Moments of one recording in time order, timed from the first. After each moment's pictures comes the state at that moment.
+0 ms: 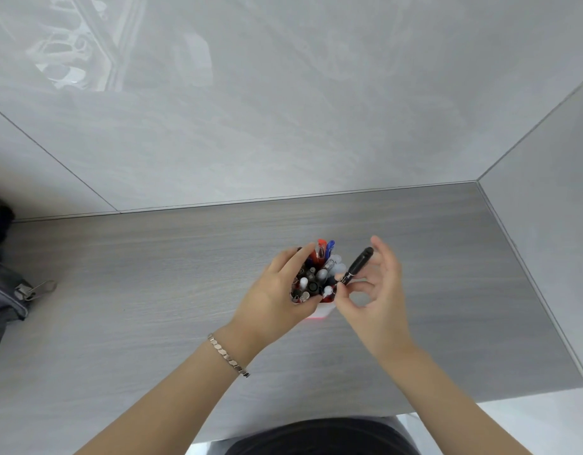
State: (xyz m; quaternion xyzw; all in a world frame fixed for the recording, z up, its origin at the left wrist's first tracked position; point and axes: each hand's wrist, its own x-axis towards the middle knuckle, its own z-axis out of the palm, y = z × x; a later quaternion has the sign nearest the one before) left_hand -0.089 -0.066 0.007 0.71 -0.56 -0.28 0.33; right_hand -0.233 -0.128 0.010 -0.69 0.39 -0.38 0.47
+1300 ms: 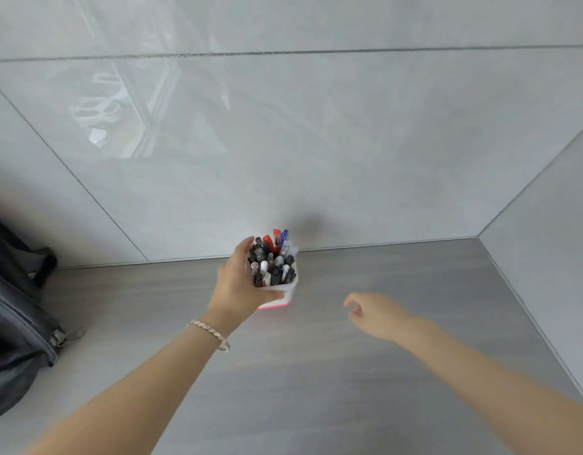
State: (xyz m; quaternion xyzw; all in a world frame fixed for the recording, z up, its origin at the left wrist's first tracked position) left_hand 0.000 -0.086 0.036 0.78 -0.34 -0.30 0.44; right_hand -0.201 -0.206 0.007 -0.85 0.42 0.15 0.27
